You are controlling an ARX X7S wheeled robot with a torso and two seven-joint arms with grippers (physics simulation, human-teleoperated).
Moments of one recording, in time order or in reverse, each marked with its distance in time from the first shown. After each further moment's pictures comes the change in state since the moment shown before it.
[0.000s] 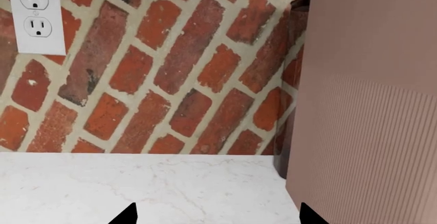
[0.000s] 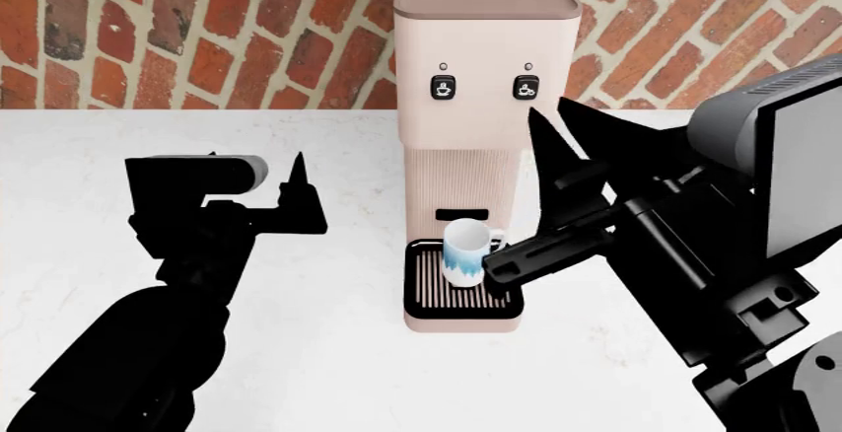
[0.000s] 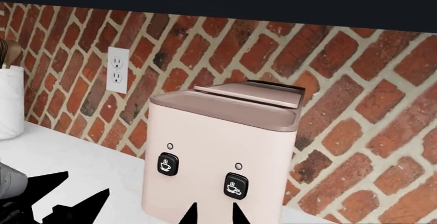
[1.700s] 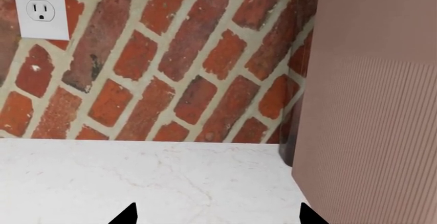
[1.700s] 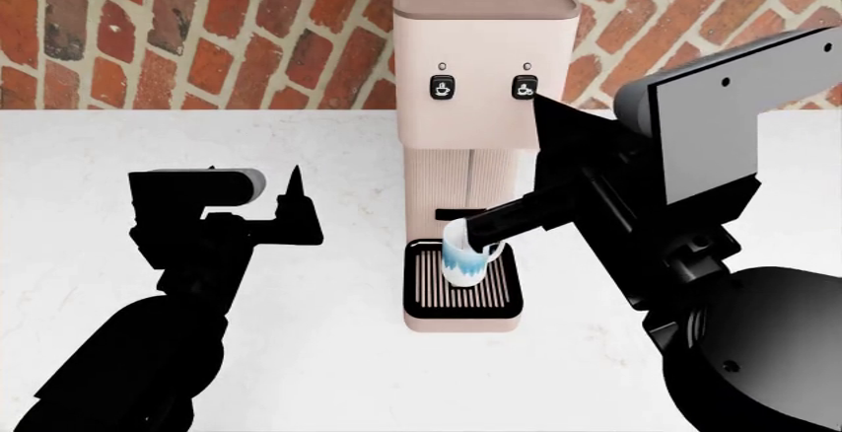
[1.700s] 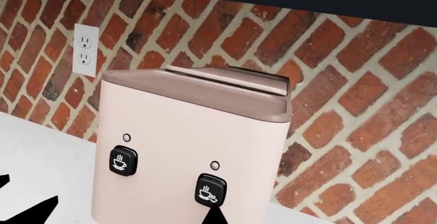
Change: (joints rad) left arm 0.029 -0.024 0.014 -0.047 -0.013 0.054 -0.002; right arm -0.032 -0.010 -0.167 0.047 -0.461 -0.043 -0.264
